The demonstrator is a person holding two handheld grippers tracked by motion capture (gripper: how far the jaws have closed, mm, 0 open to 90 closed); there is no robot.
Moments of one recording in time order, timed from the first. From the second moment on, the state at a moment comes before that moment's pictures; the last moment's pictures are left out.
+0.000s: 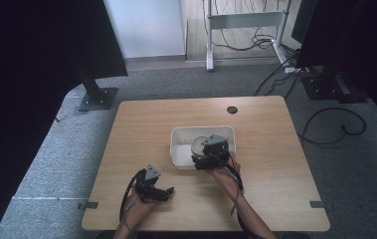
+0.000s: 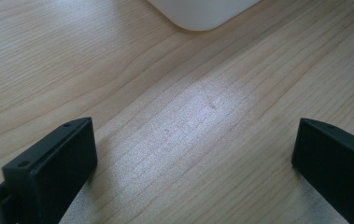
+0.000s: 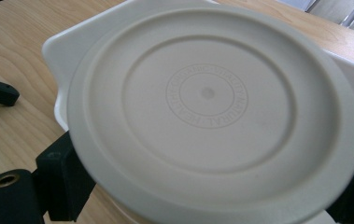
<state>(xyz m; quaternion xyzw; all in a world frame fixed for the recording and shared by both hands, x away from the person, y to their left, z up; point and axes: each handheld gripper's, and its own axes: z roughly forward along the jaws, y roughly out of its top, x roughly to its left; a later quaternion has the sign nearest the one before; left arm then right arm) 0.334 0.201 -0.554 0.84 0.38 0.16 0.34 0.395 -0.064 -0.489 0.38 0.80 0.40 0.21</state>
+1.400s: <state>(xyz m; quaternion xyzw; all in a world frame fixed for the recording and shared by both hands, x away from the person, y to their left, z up) 0.334 0.201 -0.554 0.84 0.38 0.16 0.34 0.423 -0.029 -0.524 0.41 0.81 0.39 0.19</state>
